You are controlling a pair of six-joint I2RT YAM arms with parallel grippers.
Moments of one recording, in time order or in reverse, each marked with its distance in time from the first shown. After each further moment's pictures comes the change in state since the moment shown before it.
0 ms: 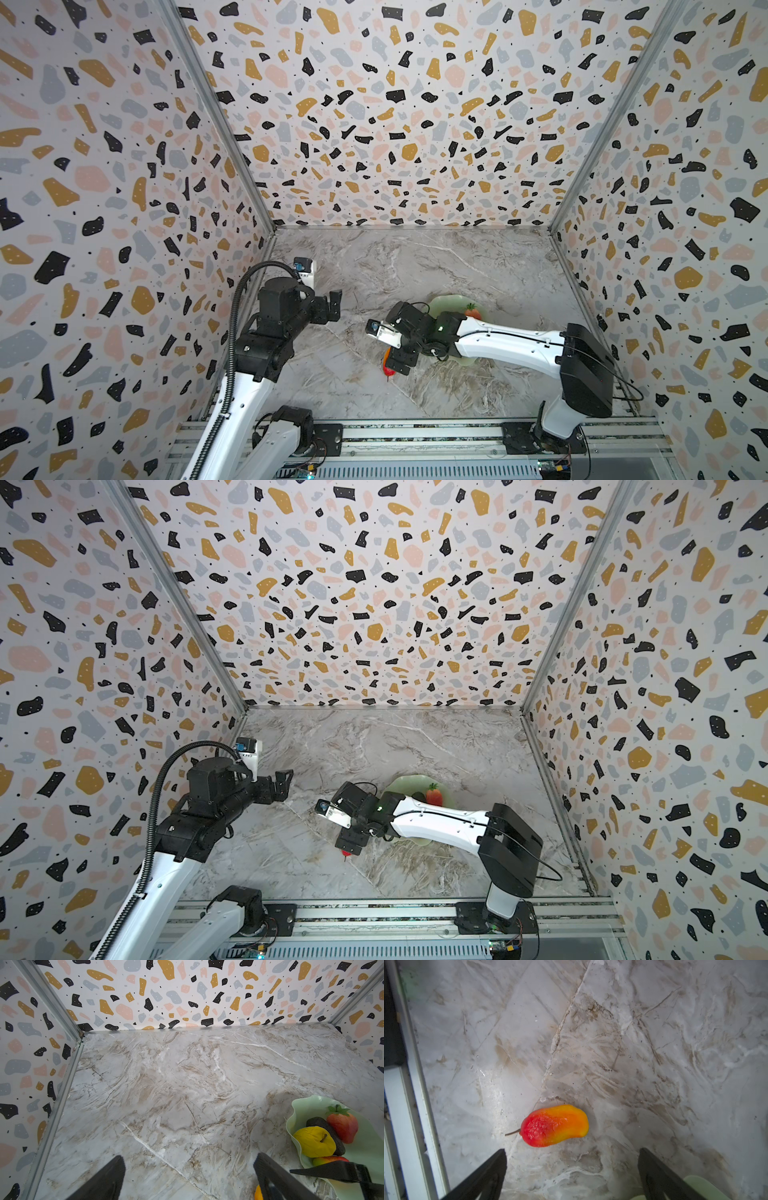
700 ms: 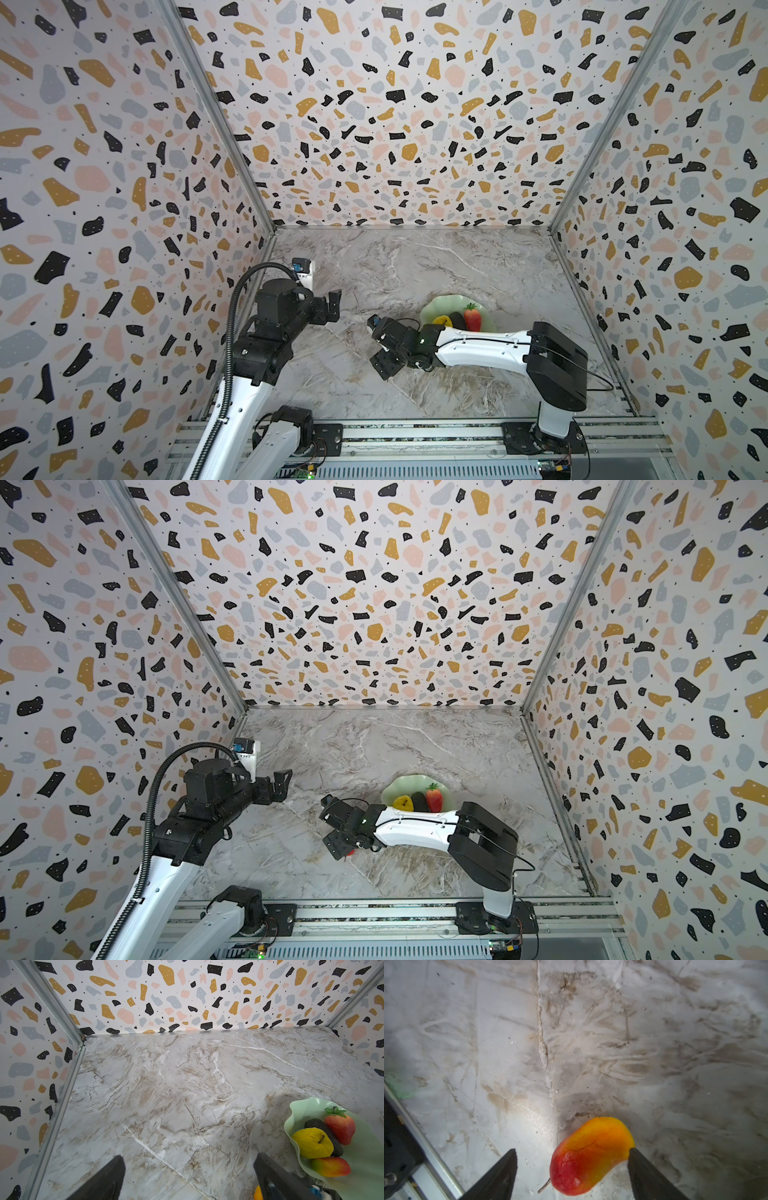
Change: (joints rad) left arm 0.000 -0.017 0.000 0.001 0.000 0.001; right arm 0.062 0.138 -0.016 0.097 0.033 0.545
